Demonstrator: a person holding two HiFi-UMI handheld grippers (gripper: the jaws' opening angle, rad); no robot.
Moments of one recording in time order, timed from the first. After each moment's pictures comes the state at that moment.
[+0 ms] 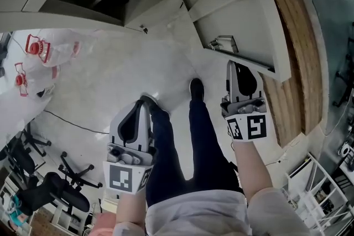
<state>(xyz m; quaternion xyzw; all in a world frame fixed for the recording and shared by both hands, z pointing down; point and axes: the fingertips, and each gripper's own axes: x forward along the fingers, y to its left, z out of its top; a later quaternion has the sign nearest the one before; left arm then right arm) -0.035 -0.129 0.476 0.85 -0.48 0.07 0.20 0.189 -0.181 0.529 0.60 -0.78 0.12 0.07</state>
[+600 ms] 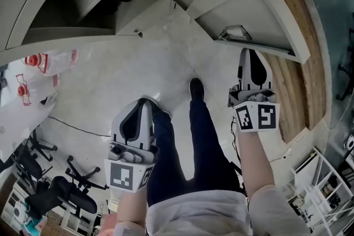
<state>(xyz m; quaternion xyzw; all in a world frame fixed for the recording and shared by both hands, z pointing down) 0.003 -0.152 0.483 0.86 -0.46 0.08 0.20 0.258 -0.215 0.530 0.66 -0.74 0.13 0.06</state>
